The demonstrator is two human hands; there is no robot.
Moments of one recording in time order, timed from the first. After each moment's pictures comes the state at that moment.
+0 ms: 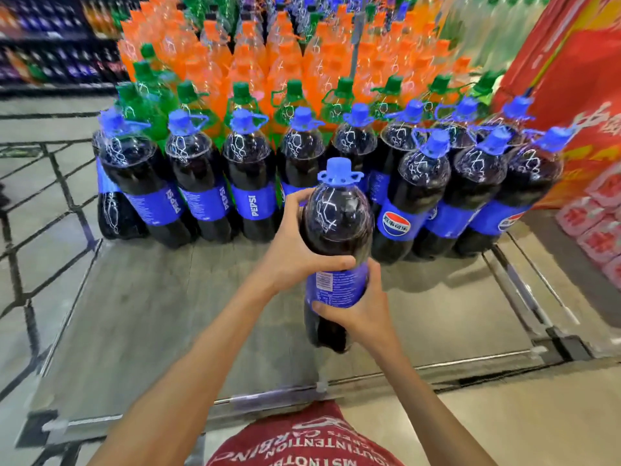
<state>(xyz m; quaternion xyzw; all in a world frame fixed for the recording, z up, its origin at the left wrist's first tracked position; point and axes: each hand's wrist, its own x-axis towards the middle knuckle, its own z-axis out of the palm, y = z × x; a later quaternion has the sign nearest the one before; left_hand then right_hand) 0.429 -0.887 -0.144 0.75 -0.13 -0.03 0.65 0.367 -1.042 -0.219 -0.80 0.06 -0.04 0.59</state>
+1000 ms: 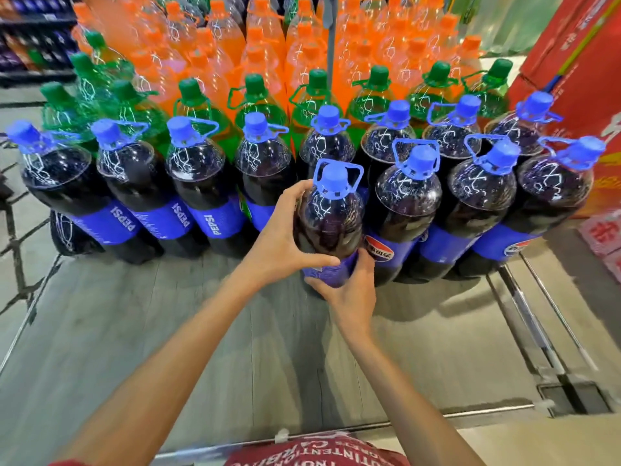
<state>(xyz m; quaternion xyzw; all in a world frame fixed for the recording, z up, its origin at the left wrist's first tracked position) 0.533 -0.934 -0.175 0.83 -0.20 0.03 0.52 0.484 -1.082 -0.271 -0.86 0.13 -0.09 0.49</state>
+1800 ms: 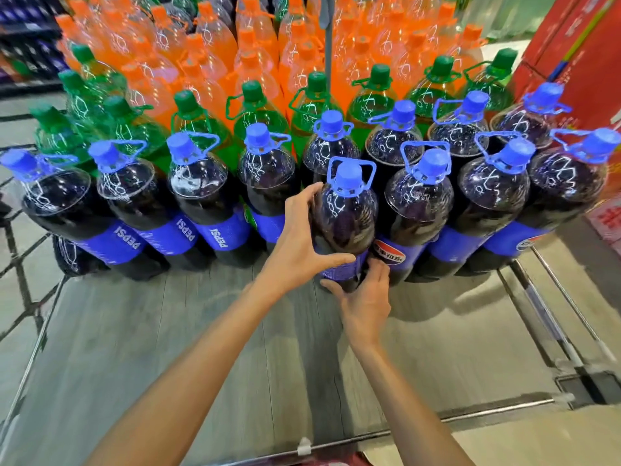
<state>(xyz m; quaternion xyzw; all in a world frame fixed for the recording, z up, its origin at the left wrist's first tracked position) 0.545 -0.942 -0.181 0.85 -0.19 0.06 0.49 0.487 -1.069 -0.282 -0.88 0.20 -0.17 0.40</state>
